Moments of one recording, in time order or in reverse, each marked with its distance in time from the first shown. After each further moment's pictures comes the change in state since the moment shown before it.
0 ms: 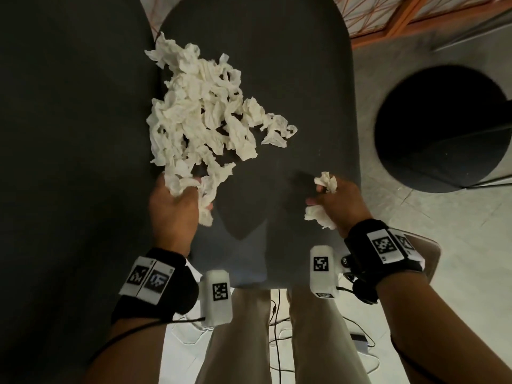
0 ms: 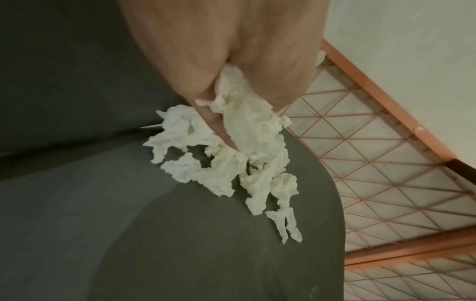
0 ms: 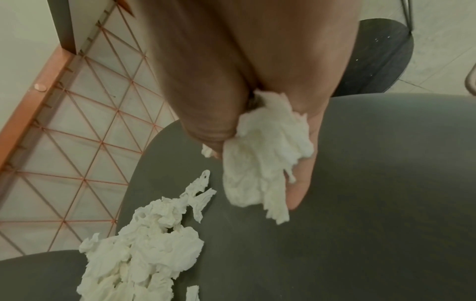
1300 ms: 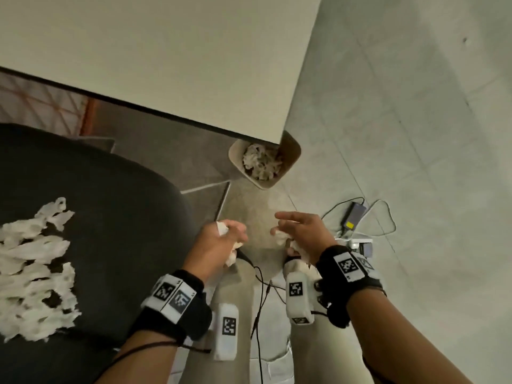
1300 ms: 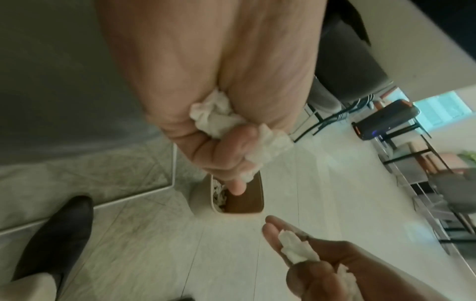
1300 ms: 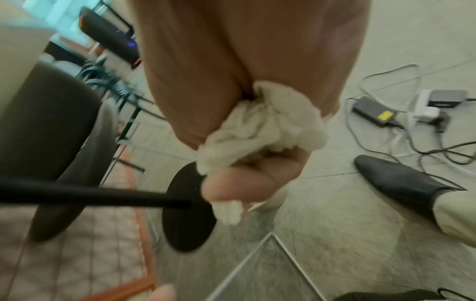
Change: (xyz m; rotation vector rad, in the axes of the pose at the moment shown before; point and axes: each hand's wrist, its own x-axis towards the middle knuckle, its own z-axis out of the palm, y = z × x) left_hand -0.258 -0.102 0.135 0.936 -1.213 0.240; right_hand -0.218 0.302 -0.050 1.148 0.367 0.310
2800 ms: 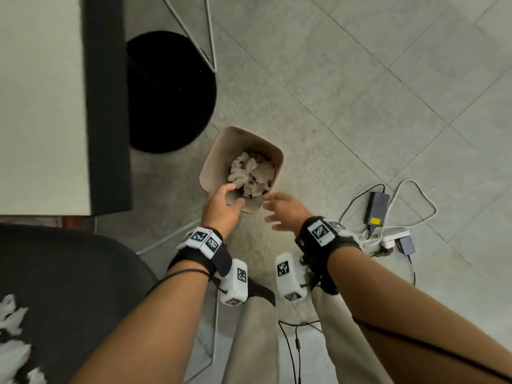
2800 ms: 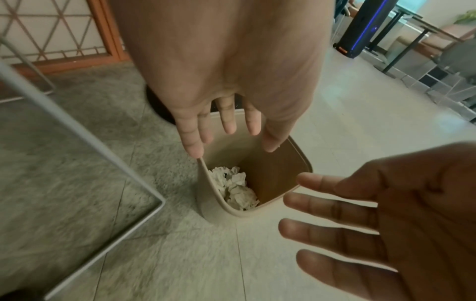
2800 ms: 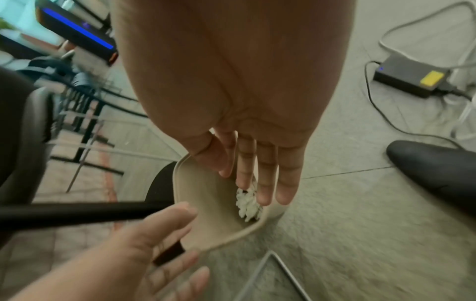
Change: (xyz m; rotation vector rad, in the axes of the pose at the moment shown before) left_hand 0.224 0.015 0.082 0.619 0.096 0.269; right_hand 0.183 -0.001 -0.031 0.065 -0.028 -0.034
